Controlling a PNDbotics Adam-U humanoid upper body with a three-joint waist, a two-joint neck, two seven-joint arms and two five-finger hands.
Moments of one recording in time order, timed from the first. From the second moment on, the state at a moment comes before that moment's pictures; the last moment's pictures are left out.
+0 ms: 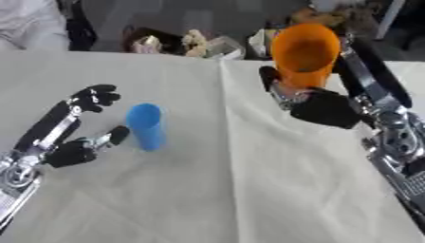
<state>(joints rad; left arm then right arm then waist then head) -0.63 0.50 -0.32 -1.56 -0.42 -0.01 0.01 -0.65 -0.65 0.27 -1.90 0.09 0.21 -0.11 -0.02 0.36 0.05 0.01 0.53</state>
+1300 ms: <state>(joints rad) -0.64 0.46 -0.32 -1.49 -0.36 -0.04 0.00 -0.67 -0.64 0.28 -1.90 0.07 0.22 -0.12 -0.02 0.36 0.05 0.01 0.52</state>
